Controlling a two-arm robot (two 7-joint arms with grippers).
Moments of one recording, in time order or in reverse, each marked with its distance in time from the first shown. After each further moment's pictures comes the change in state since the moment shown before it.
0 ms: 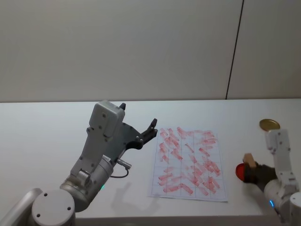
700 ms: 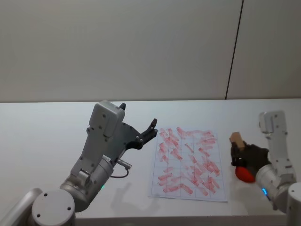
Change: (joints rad) left arm 0.000 0.000 0.000 0.000 0.000 0.000 0.000; right arm -0.066 0.001 -0.018 -0.250 -0.003 0.034 0.008
